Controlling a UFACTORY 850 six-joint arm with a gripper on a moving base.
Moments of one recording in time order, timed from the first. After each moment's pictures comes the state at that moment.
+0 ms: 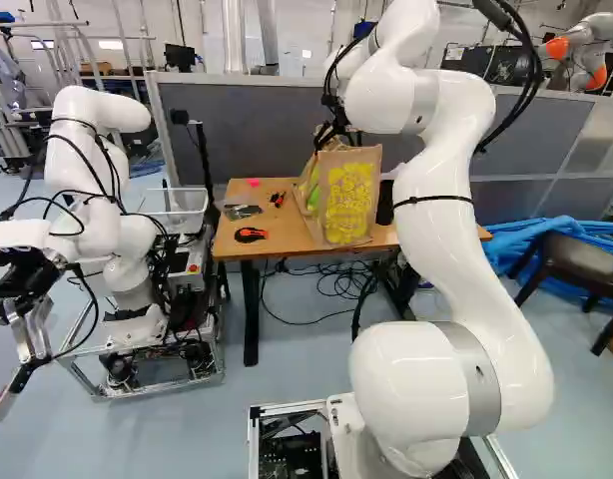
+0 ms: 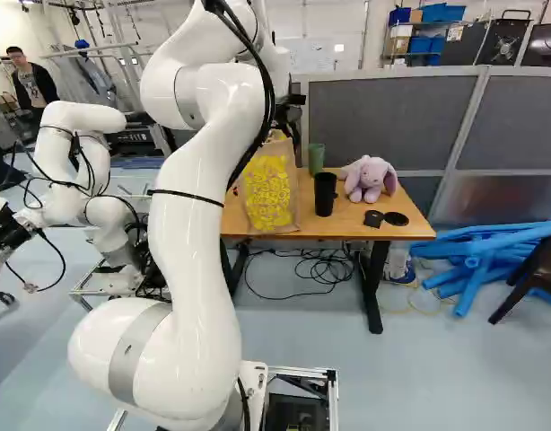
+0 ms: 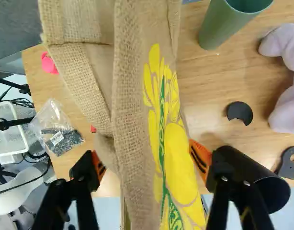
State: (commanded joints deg) arm -6.0 -44.0 -117.4 6.8 -61.7 0.0
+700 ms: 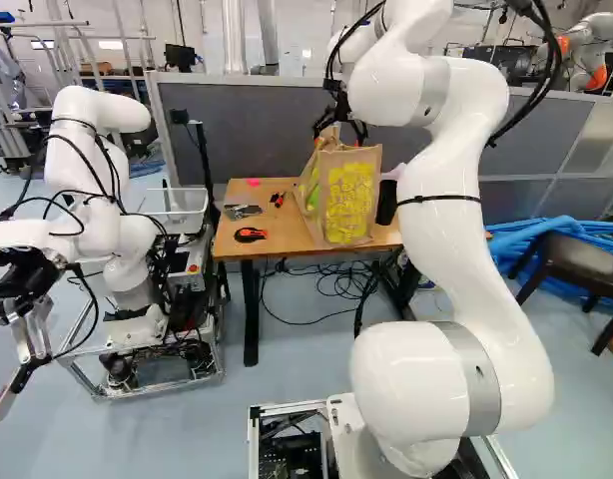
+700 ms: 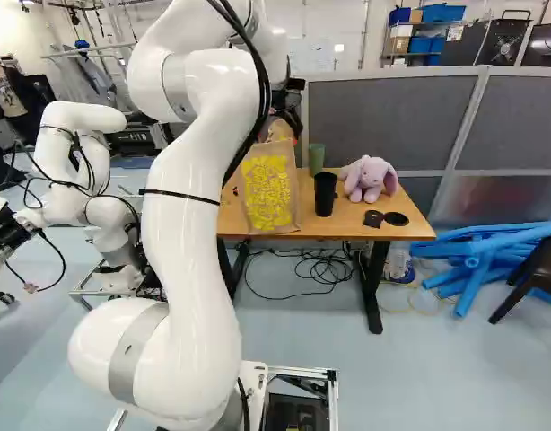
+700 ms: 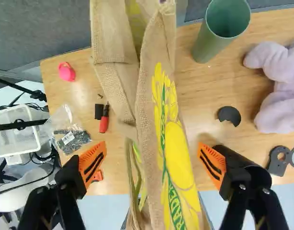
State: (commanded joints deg) arm -6.0 -40.2 -117.6 6.8 -61.7 0.0
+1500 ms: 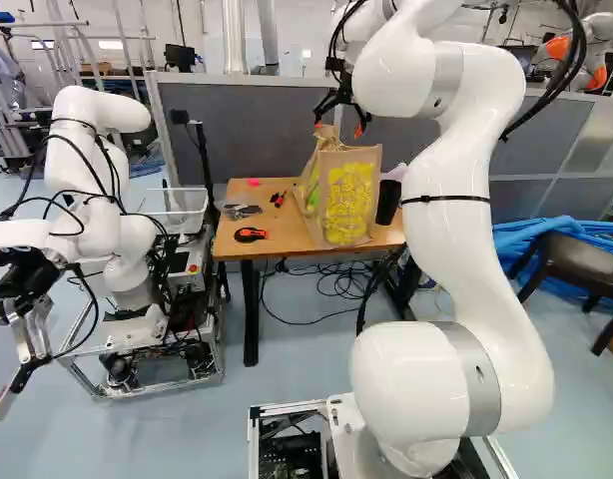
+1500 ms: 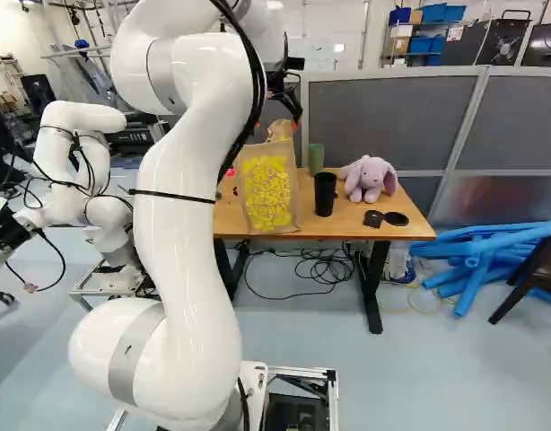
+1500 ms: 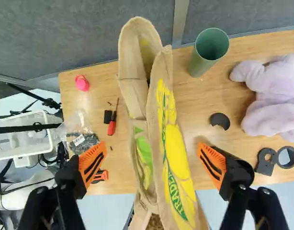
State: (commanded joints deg) arm -6.0 -36.4 -118.7 6.8 -61.7 0.0
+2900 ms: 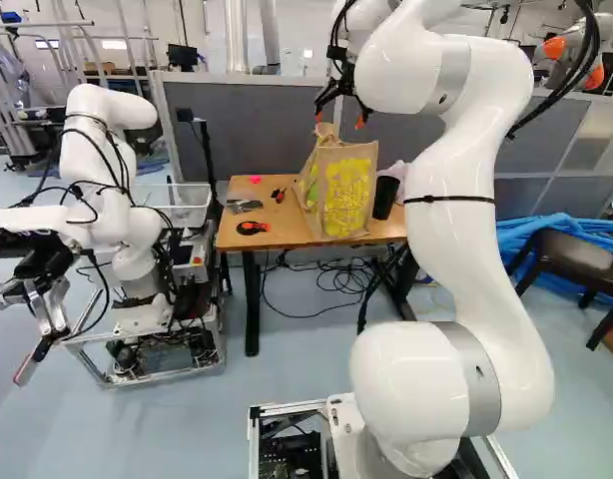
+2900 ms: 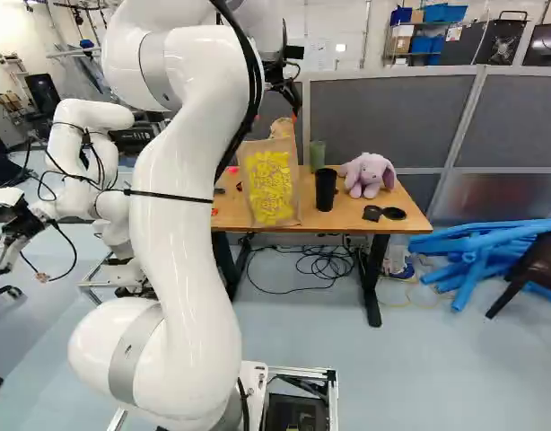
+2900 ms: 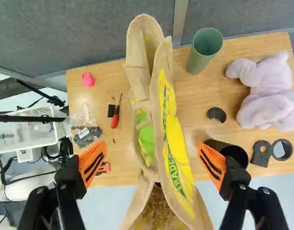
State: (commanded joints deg) arm -6.0 -35.1 -119.4 6.8 -61.7 0.0
